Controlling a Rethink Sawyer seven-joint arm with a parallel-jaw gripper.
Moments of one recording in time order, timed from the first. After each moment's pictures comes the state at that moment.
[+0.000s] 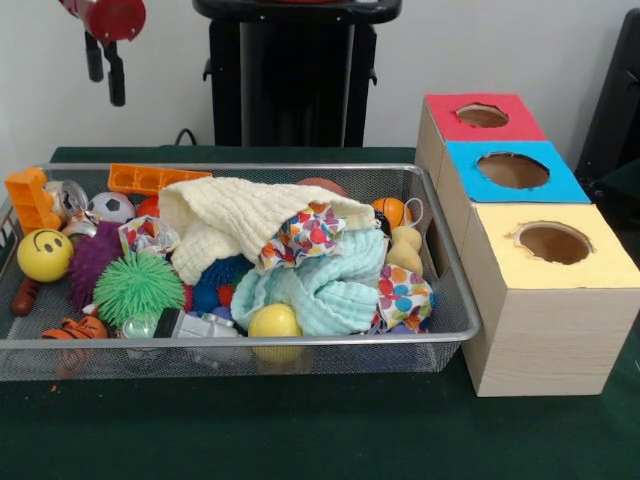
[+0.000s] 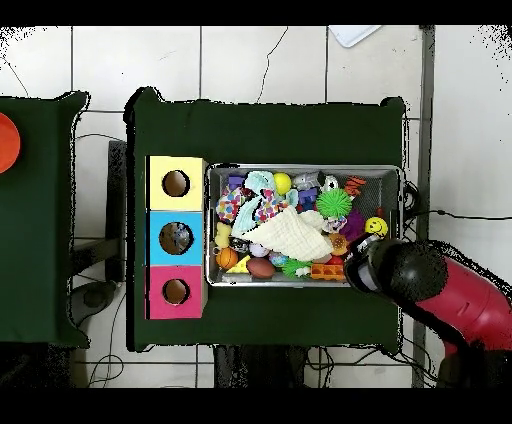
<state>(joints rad) -0.56 -0.83 -0.09 1.72 -0.12 0.72 2.15</state>
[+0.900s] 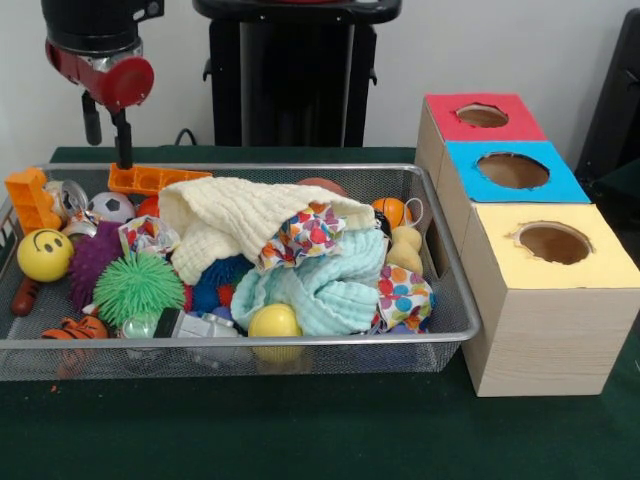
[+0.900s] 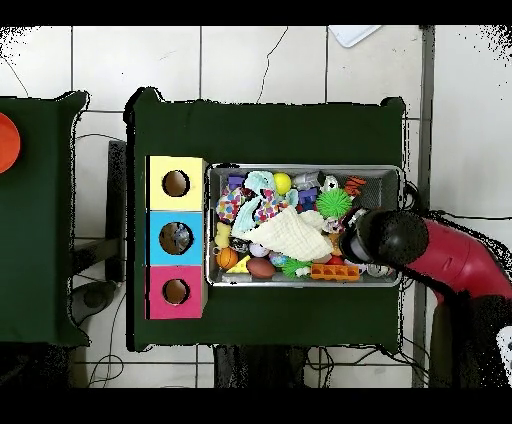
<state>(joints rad) -0.60 -0.72 0.05 1.58 -0.24 0.72 2.15</state>
